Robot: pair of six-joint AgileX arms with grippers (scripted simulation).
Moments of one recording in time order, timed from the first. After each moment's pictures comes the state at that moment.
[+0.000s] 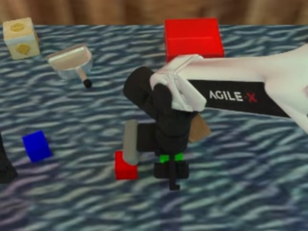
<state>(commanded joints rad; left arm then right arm) 0.02 0.00 0.00 0.00 0.00 0.00 0.78 2.26 1.63 -0.94 0.00 -0.76</state>
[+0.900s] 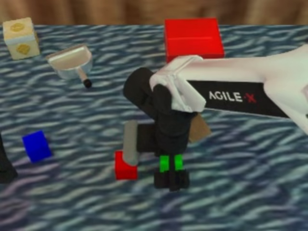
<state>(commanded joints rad) 0.02 0.00 0.00 0.00 0.00 0.00 0.78 2.26 1.63 -0.94 0.00 -0.76</state>
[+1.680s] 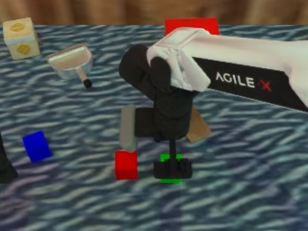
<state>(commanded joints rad) 0.02 0.00 0.00 0.00 0.00 0.00 0.79 2.20 1.75 -1.13 0.00 -0.77</state>
